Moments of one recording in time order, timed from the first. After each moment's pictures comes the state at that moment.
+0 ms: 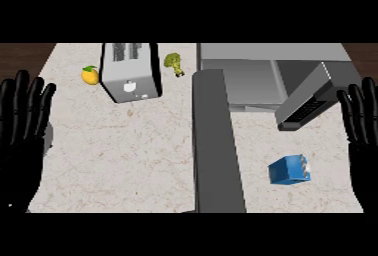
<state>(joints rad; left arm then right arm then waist) -0.04 0.13 -0.01 -2.10 -0.01 0.02 0.00 0.00 -0.12 0.01 -2.10 0.01 -0.03 -0.01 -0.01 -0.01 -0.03</state>
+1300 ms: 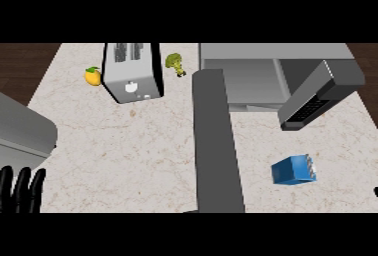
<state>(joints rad) 0.58 0.02 -0.18 -2.29 0.09 0.03 -0.23 0.56 -0.21 -0.17 -2.37 -0.32 0.48 -0.15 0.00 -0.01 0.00</state>
